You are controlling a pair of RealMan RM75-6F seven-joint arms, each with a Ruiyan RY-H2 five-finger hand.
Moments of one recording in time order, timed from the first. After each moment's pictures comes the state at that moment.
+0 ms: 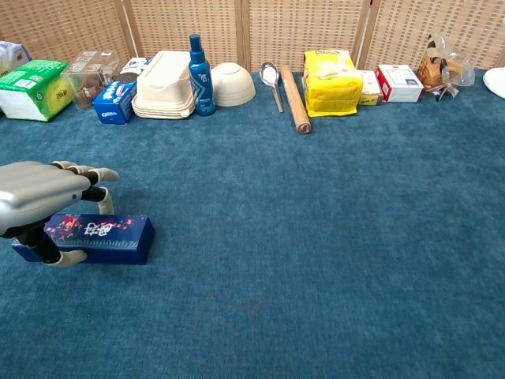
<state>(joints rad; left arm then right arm) -0.53 -1.50 -0.03 -1.88 0.83 1.18 1.03 -0.20 -1.02 0.01 -1.71 -1.73 1.96 0.42</state>
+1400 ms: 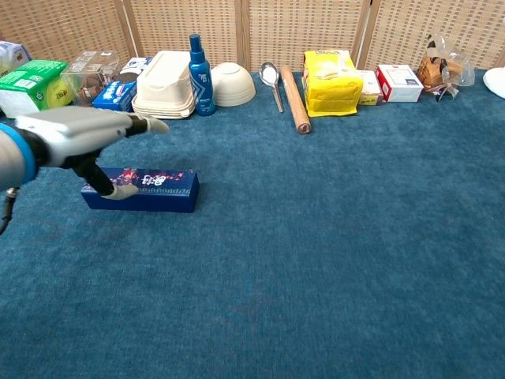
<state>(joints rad) -0.71 -1.50 -0.12 -1.76 0.83 1.11 0.79 -0.22 -1.01 0.03 -1.74 -1.72 1.95 0.38</state>
